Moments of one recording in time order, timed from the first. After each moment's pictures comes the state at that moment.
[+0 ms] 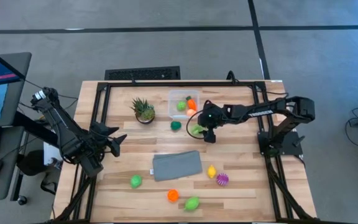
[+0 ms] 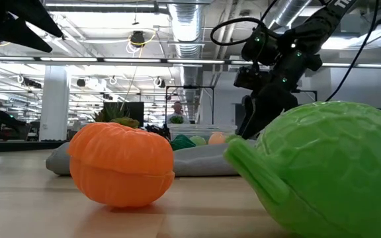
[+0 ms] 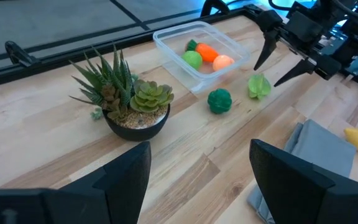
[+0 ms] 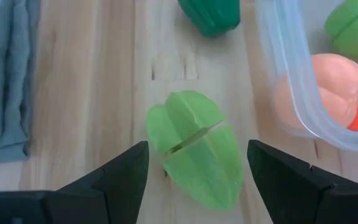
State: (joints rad) left arm -0.89 1.00 0.81 -1.42 -1.05 -1.89; right arm -0.23 1.58 0.77 -0.13 -0.10 -0.25
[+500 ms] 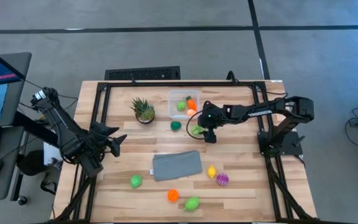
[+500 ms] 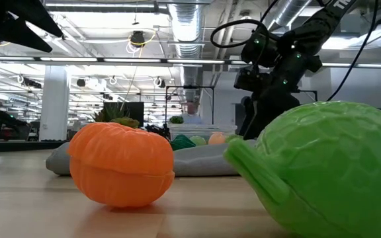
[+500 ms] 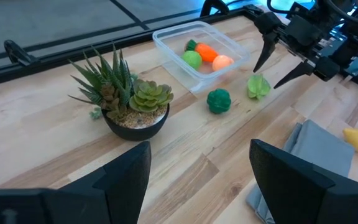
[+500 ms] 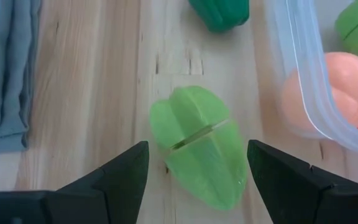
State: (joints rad) left arm -0.89 1.00 0.81 -1.42 -1.05 -1.89; right arm -0.23 1.59 0.77 -0.13 -0.11 -0.29
